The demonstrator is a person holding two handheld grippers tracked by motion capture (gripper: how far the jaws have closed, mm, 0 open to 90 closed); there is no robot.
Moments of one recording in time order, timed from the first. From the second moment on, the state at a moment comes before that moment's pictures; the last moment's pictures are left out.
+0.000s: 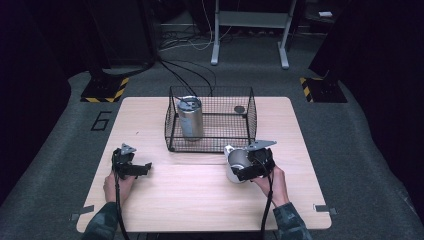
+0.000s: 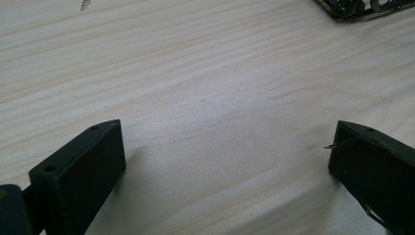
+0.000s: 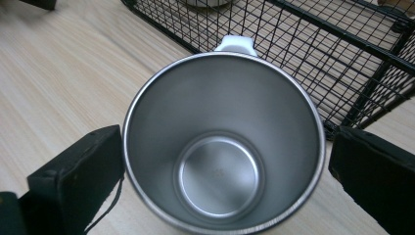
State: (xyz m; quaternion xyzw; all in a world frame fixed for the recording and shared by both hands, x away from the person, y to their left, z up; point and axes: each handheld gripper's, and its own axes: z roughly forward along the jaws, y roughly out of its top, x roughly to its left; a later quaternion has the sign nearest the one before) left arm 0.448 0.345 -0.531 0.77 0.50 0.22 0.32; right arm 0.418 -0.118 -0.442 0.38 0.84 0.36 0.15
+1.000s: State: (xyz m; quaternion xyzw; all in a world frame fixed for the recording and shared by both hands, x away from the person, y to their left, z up) left arm 0.448 0.344 -0.531 0.77 0.50 0.21 0.32; right arm 0.424 -0.103 -0.447 0.37 0.85 0.35 0.16
